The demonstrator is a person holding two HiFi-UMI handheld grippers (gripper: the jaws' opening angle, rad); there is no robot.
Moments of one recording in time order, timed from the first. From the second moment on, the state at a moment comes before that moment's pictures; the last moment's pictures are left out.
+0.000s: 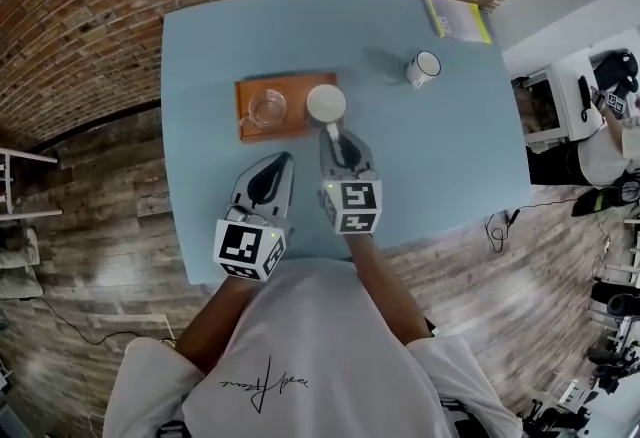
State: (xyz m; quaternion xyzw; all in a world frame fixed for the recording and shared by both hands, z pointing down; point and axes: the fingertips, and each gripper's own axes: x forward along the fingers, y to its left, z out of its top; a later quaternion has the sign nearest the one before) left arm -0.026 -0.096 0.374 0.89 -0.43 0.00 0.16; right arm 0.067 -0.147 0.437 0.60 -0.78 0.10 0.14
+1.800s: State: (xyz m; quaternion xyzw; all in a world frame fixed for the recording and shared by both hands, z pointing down) left arm -0.043 -0.113 0.406 0.87 -0.45 0.02 0.21; right arm 0.058 -0.169 0.478 0.64 -0.75 0.10 0.15
